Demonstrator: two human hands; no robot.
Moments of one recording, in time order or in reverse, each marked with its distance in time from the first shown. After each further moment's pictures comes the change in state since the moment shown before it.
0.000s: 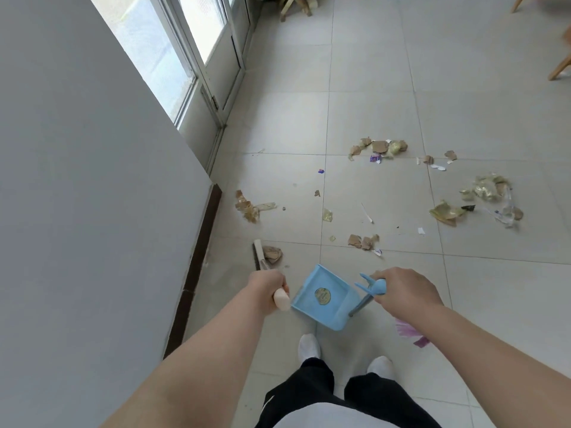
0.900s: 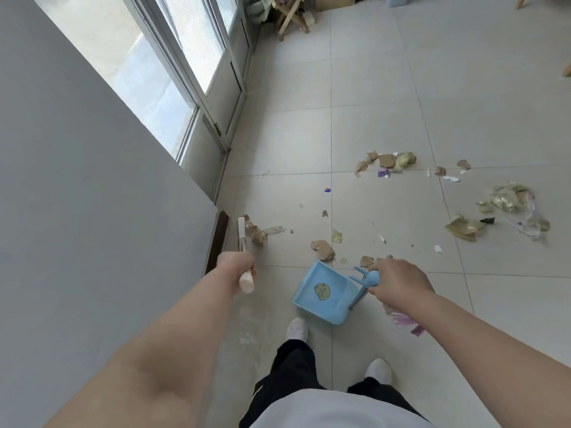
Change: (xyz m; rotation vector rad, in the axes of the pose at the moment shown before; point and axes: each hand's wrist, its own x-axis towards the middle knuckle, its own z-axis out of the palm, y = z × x) left_hand 0.039 0.148 -0.027 0.185 0.168 0.172; right_hand 0.091 -0.022 -0.061 0.085 0.027 -0.037
